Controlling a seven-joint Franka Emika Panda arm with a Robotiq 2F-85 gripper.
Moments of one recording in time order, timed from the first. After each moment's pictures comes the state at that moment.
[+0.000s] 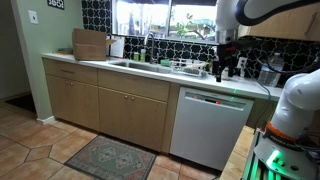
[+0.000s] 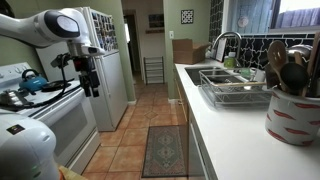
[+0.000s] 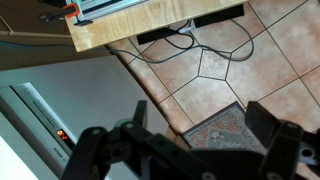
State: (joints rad) arm -0.01 -0.77 0.26 -2.60 0.01 1.67 0.45
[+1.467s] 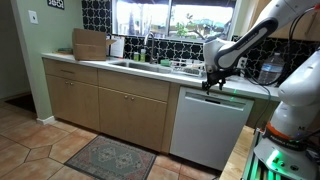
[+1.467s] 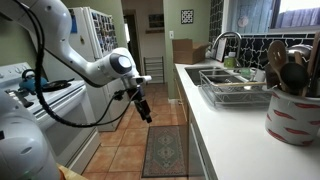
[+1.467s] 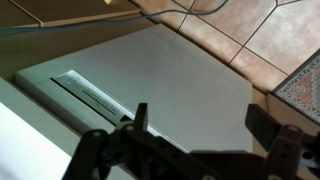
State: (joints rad) arm -0.30 -0.30 0.11 -2.67 -0.52 2.26 0.82
